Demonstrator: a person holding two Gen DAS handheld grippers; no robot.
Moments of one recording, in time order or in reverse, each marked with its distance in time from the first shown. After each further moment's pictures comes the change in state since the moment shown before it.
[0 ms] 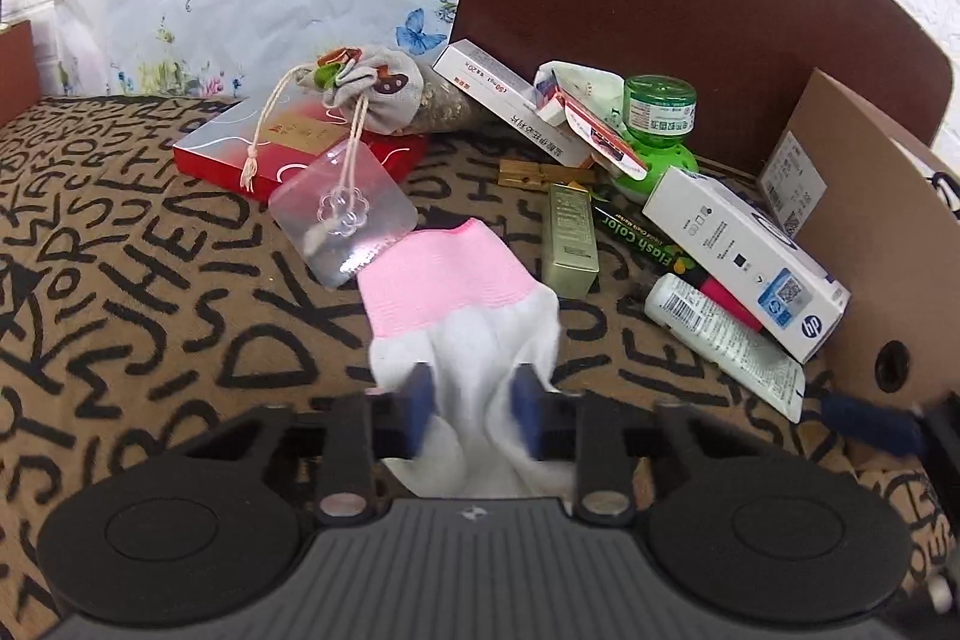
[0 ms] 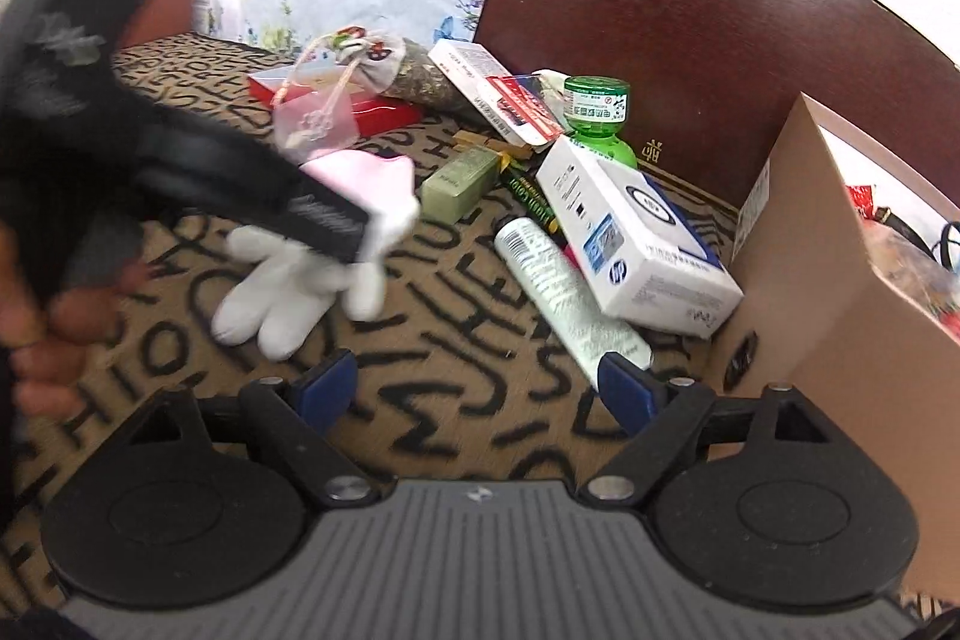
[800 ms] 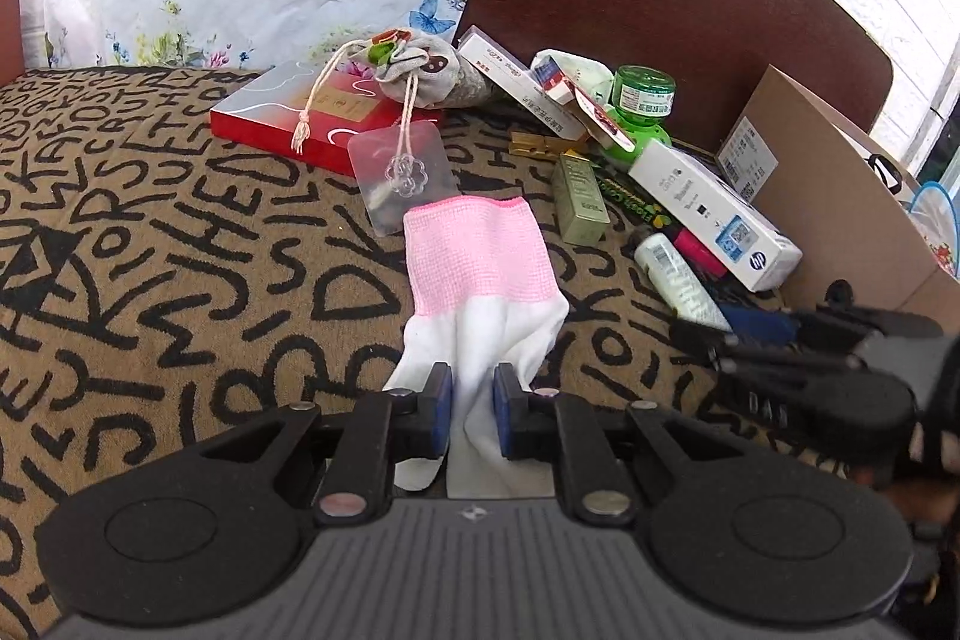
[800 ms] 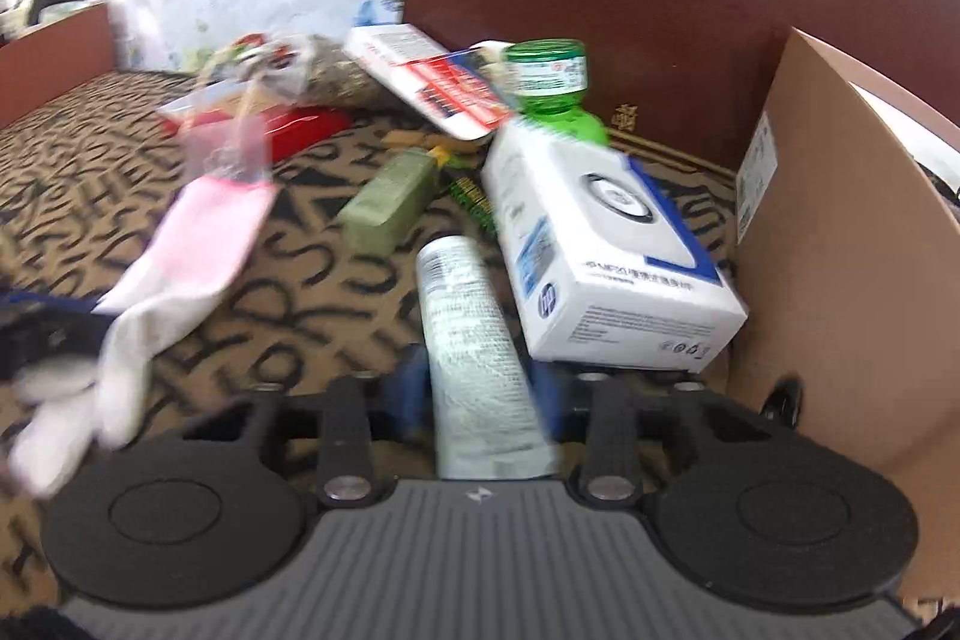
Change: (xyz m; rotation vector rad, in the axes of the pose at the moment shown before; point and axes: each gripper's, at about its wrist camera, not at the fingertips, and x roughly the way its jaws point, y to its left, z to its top) left arm -0.036 0.050 -0.016 0.018 0.040 -0.128; right arm 0.044 -0.018 0.015 0.142 0.051 -0.006
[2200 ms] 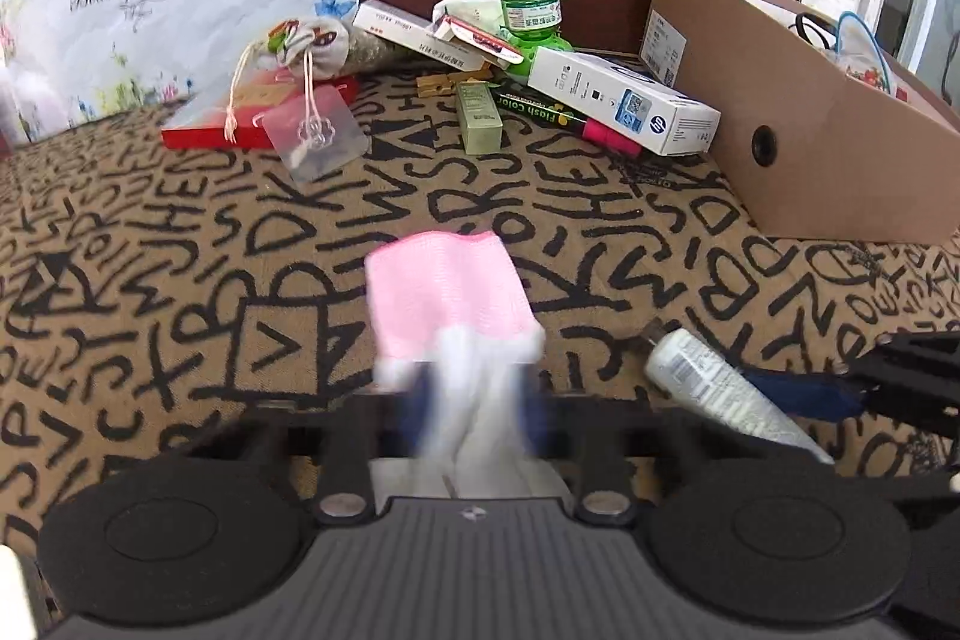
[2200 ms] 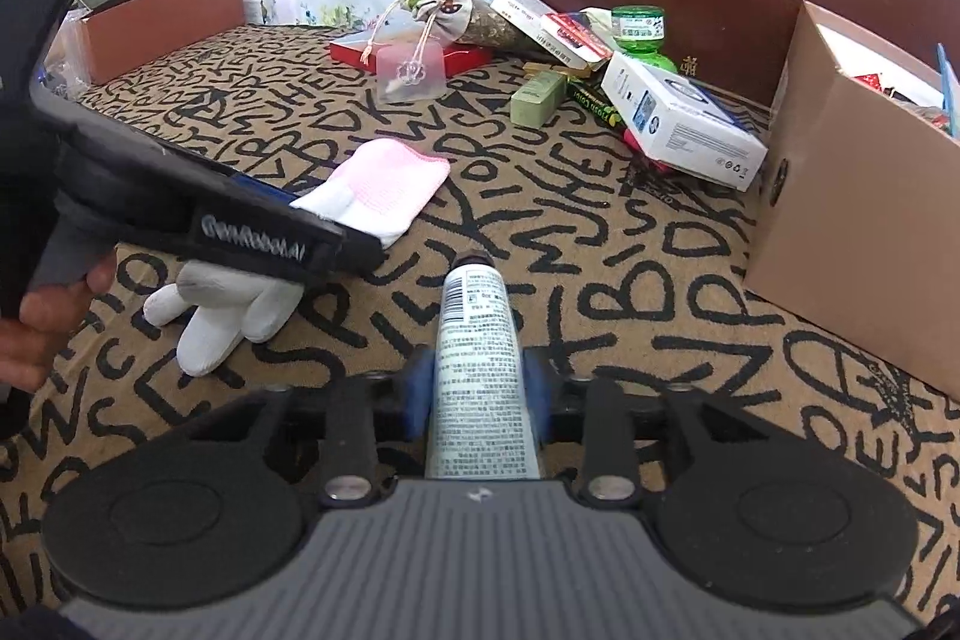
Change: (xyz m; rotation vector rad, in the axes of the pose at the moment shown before) left arm -0.023 -0.058 -0.039 0.214 0.052 0.052; right arm -0.104 0.029 -0.076 -0.029 0.025 0.141
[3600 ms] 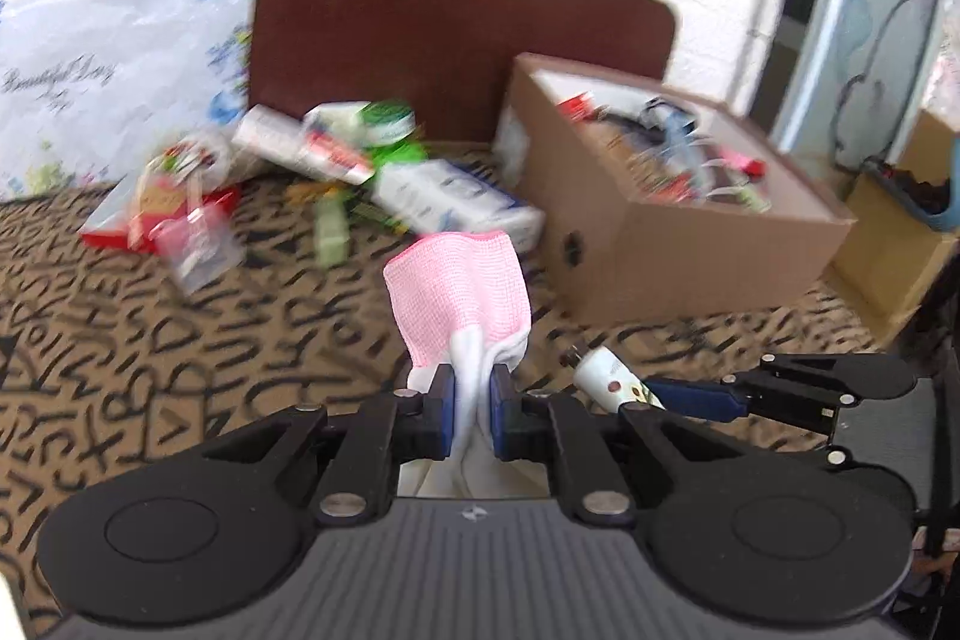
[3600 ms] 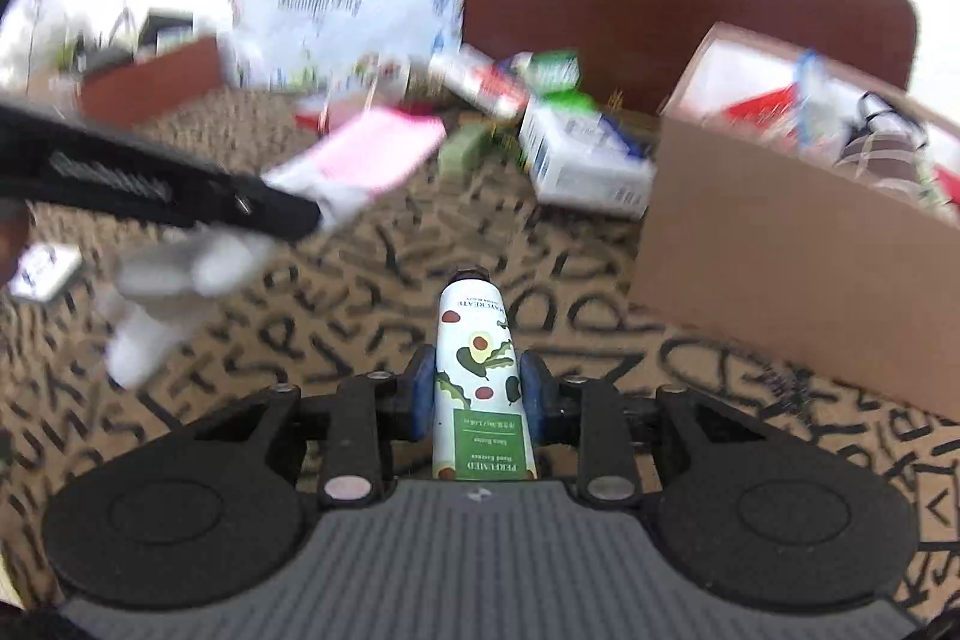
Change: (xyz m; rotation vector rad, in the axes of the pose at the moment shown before) left arm -0.067 -0.050 0.039 0.028 -0.107 -0.212; right arm -0.059 -0.057 -0.006 0.076 -0.123 0.004
